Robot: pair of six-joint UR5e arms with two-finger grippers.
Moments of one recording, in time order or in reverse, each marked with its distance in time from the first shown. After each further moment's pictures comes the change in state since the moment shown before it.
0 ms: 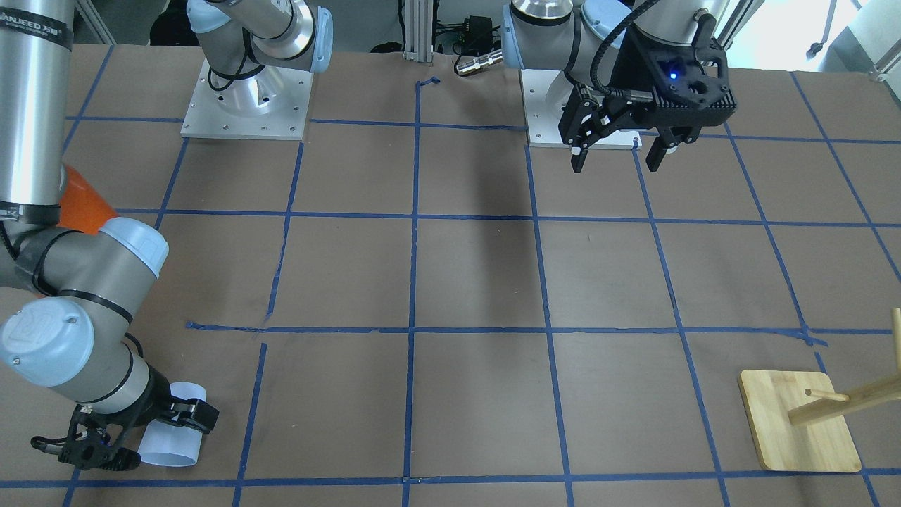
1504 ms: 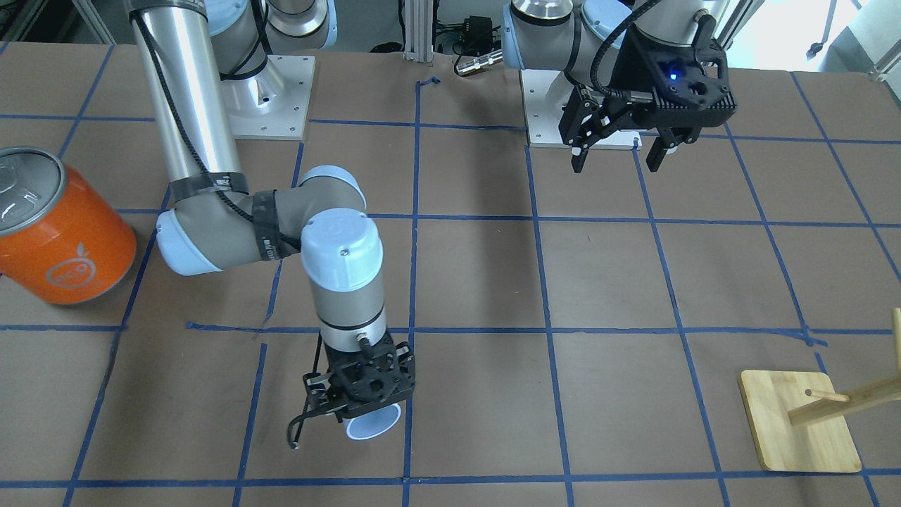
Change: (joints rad) left arm 0.000 0.001 -0.001 -0.002 0.002 0.000; right arm 0.455 -0.042 -0.035 -0.155 -0.121 -0.166
